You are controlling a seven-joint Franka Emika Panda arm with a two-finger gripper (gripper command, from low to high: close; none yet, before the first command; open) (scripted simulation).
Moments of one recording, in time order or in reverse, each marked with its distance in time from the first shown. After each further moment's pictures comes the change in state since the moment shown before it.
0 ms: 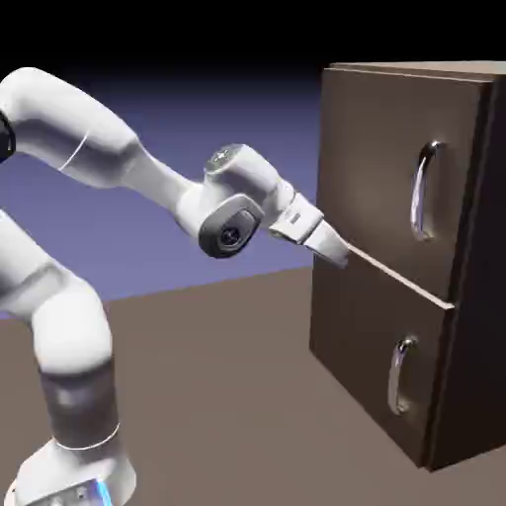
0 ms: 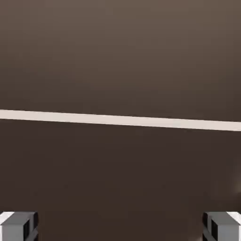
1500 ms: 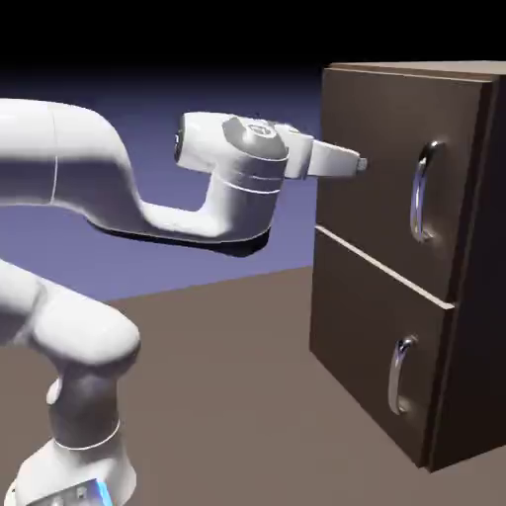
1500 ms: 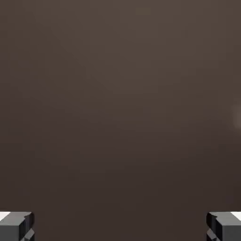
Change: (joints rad) arm 0.568 -0.291 -0.711 0.334 -1.957 -0.015 1.434
